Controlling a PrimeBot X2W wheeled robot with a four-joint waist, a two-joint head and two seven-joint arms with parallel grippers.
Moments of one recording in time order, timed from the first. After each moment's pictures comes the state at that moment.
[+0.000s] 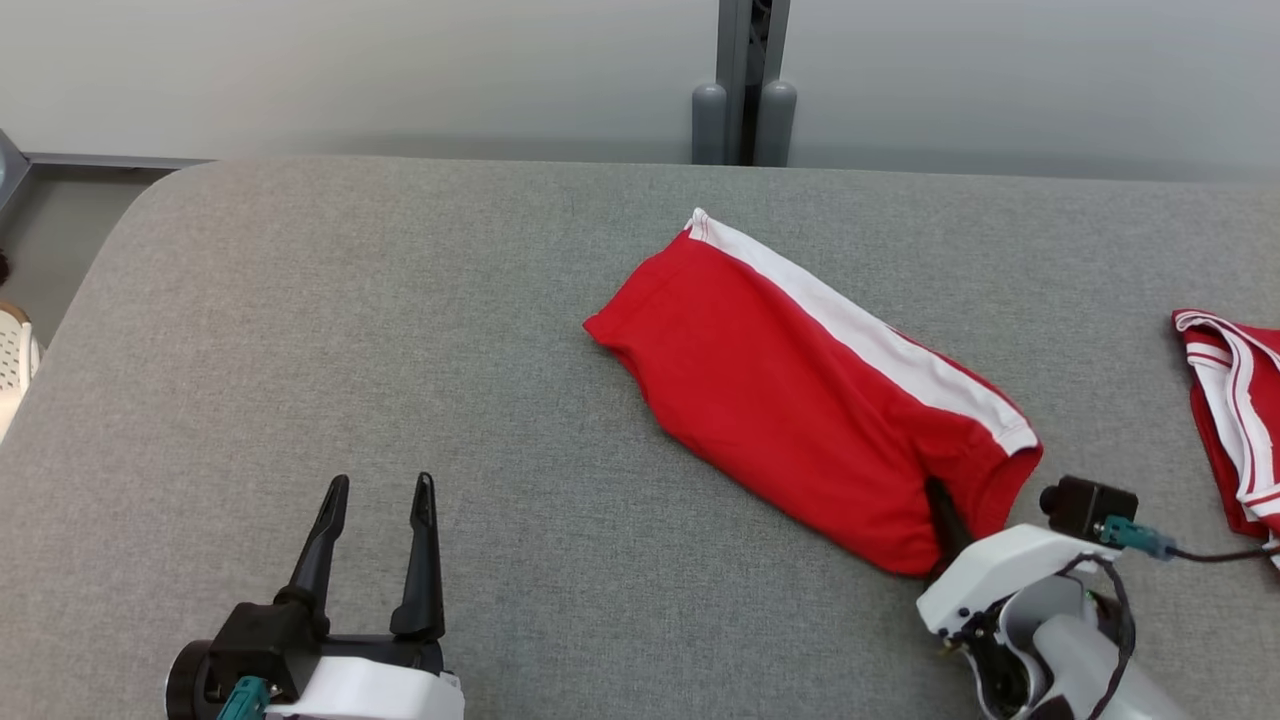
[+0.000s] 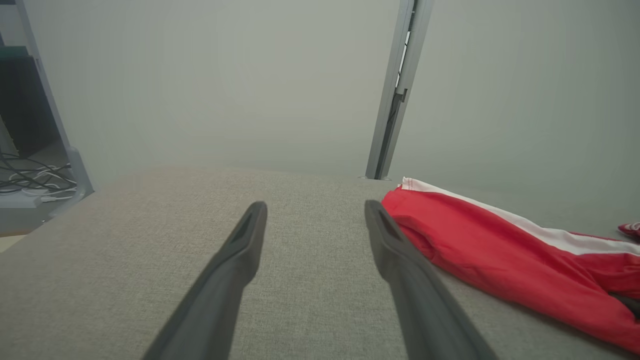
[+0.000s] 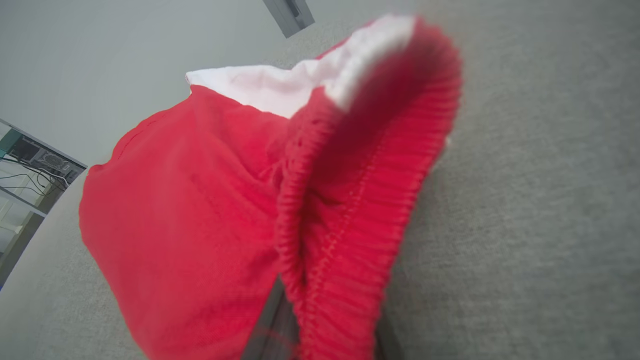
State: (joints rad) left arm 0.03 0.05 -0.14 0.07 -0.24 0.06 -0.26; right arm -0.48 -0.05 0.36 0.99 0.78 0.13 -0.25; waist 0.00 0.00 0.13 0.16
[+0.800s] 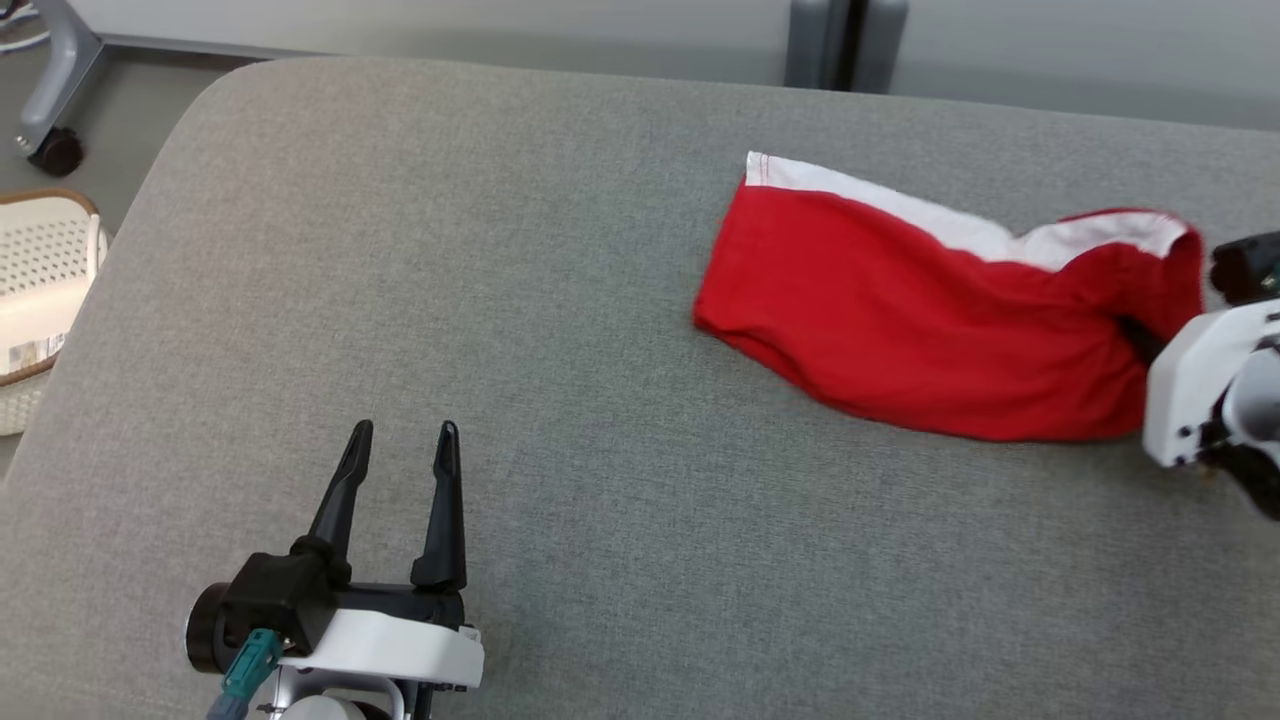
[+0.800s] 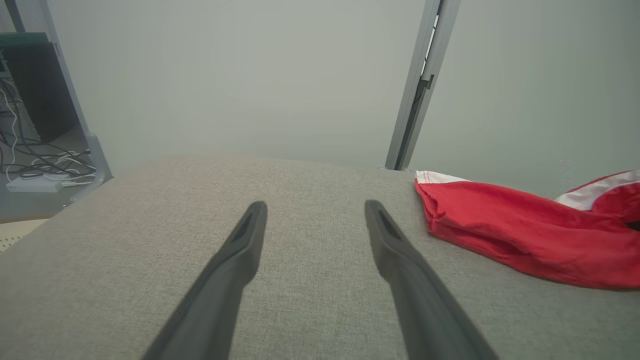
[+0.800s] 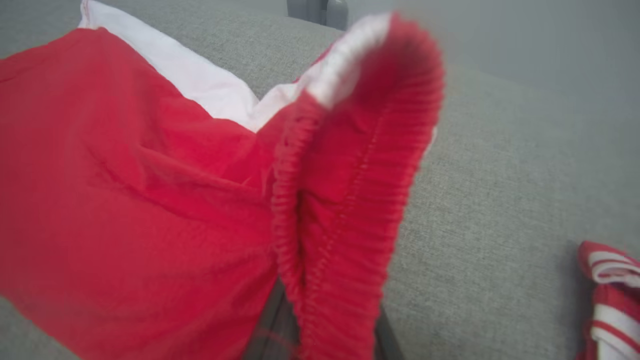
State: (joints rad) left arm -0.05 0.05 -0.17 0.08 -0.27 0.06 -0.26; right arm -0.78 -0.49 0.66 0.86 0.72 0.13 0.16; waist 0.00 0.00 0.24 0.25
